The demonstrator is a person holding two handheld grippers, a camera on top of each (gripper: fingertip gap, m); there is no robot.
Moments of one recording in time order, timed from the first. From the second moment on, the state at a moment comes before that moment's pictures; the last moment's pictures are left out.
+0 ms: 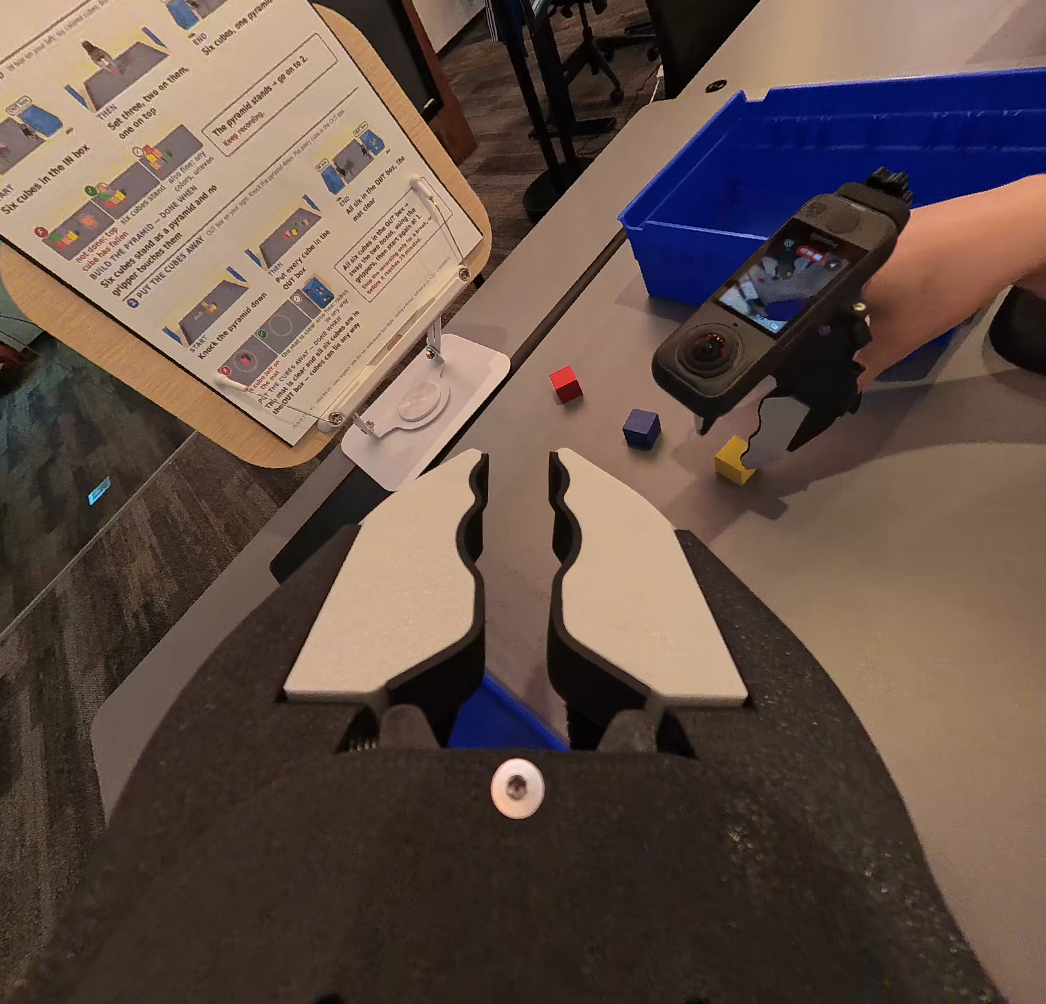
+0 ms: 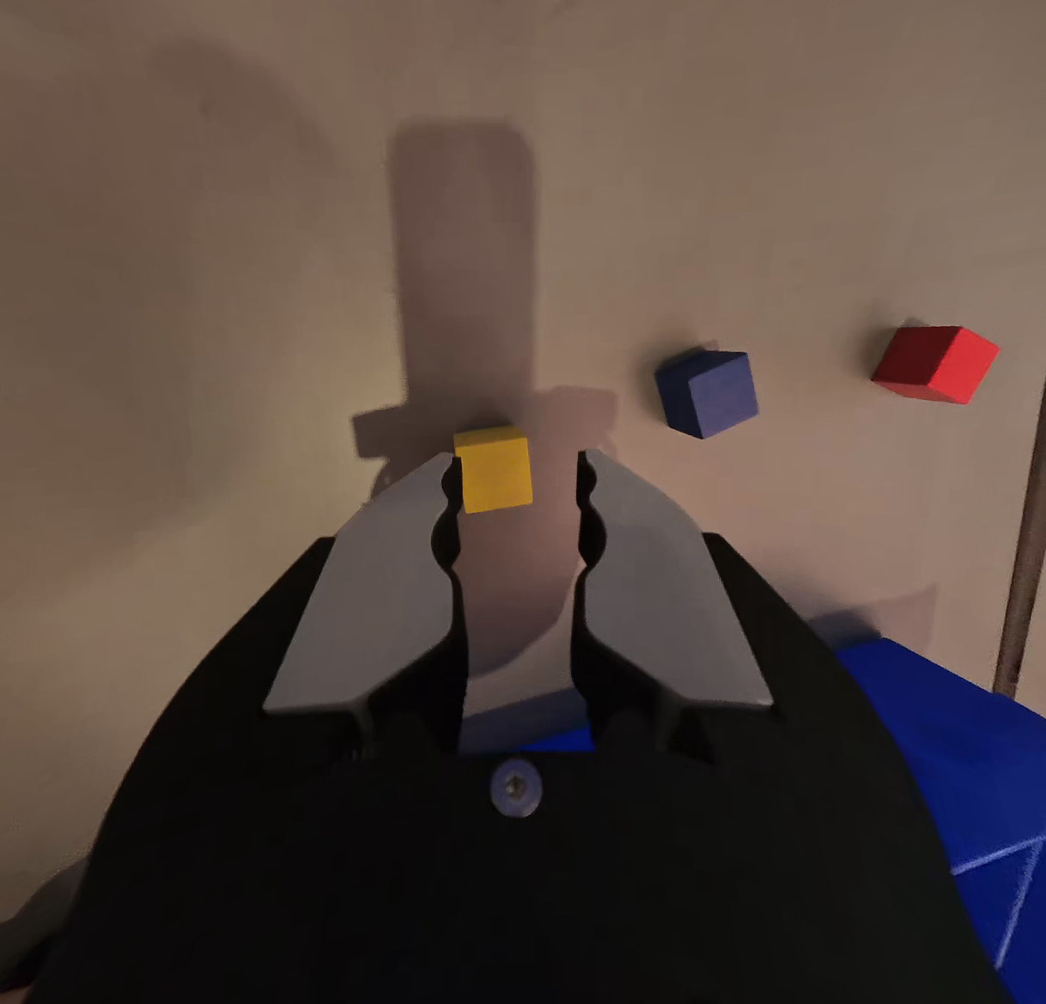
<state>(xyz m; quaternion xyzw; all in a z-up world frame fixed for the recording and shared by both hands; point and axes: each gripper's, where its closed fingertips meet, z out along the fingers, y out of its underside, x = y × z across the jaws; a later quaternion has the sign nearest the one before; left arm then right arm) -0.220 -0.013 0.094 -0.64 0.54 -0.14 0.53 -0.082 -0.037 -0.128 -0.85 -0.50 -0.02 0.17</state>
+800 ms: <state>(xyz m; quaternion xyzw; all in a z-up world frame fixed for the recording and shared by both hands) -0.223 -0.014 0.096 -0.63 0.54 -0.15 0.54 -0.074 -0.049 -0.119 -0.84 -0.52 0.03 0.15</state>
